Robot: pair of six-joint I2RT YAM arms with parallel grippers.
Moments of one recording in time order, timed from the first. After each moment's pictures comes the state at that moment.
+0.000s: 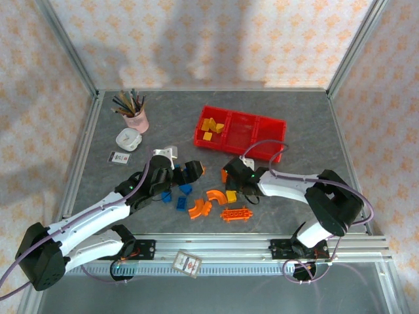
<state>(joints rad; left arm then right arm) -0.67 0.99 0.58 -0.14 0.00 -0.88 0.80 1.54 0.75 -0.39 0.23 0.87</state>
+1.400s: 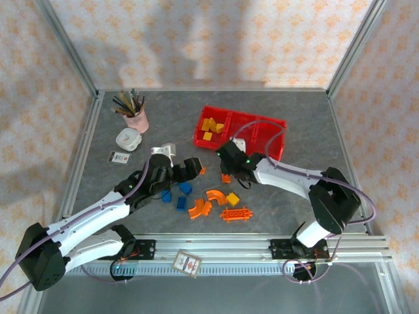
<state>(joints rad) -0.66 0.98 0.60 -0.15 -0.07 -0.86 0.80 1.58 1.03 -0.46 0.30 0.73</state>
